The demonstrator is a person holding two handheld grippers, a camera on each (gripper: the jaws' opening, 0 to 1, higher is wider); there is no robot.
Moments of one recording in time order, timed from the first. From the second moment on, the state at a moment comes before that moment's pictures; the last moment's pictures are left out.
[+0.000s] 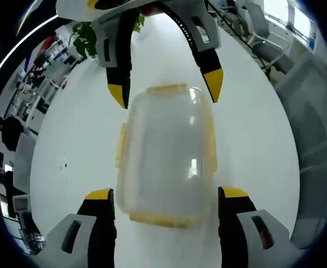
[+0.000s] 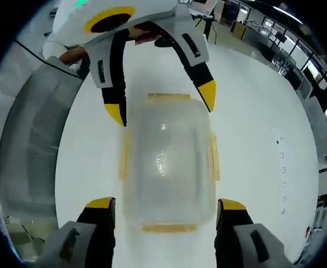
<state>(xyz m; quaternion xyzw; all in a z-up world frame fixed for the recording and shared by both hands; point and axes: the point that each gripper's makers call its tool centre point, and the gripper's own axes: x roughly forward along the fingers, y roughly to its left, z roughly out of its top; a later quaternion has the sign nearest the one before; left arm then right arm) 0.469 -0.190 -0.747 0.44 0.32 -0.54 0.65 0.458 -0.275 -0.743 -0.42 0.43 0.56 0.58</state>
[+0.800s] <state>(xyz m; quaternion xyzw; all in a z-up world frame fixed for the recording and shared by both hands) 0.471 -0.189 -0.760 0.46 0.33 -0.53 0.64 0.459 -0.277 -0.755 -0.43 0.41 0.54 0.59</state>
